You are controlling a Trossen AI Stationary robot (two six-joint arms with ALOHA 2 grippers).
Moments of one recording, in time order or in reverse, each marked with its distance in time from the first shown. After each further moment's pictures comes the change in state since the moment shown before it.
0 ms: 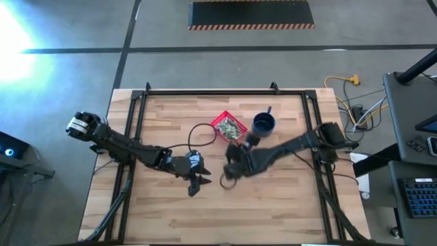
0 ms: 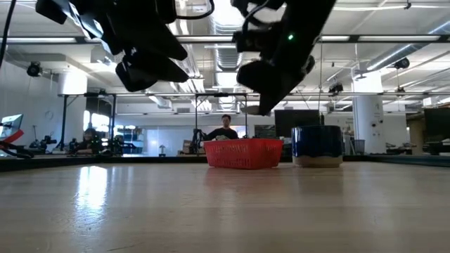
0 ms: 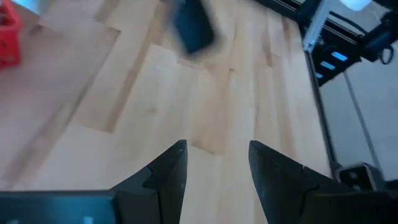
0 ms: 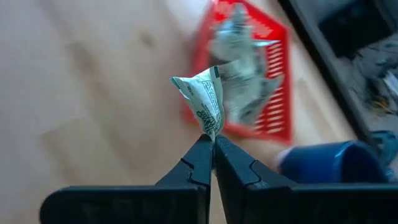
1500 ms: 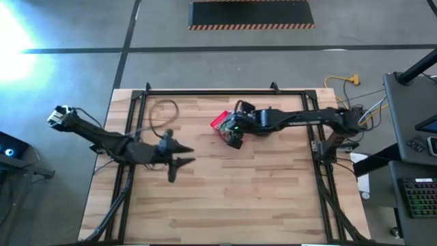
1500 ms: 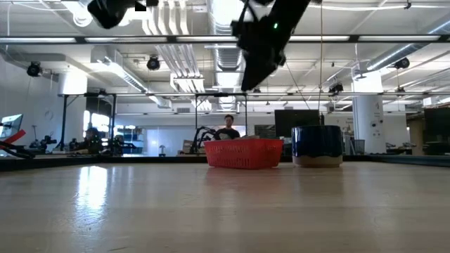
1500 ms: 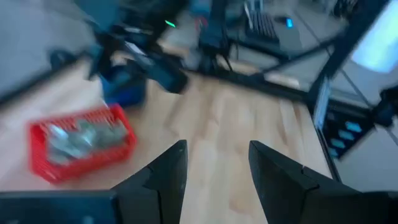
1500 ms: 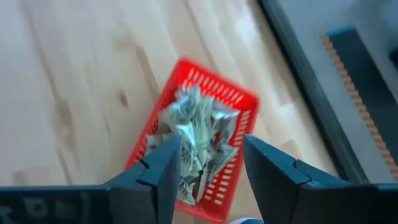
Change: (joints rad) left arm -0.097 -0.423 0.000 -0.204 -0.369 0.149; right arm -0.363 -0.190 -0.005 0.197 -0.354 -0.558
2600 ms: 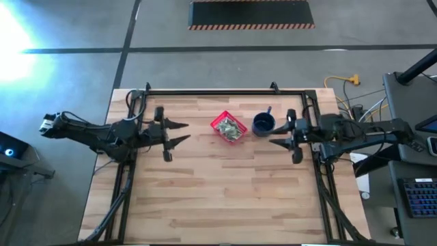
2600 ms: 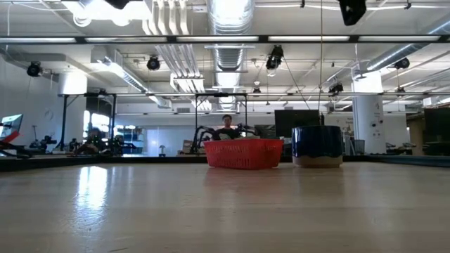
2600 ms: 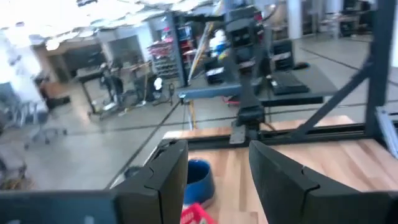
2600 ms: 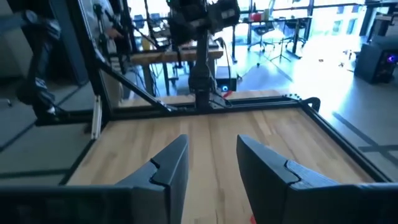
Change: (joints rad) left arm 0.210 -0.181 -0.073 0.284 0.084 0.626; right arm 0.177 -1.060 -0.741 0.575 -0.331 -0.022
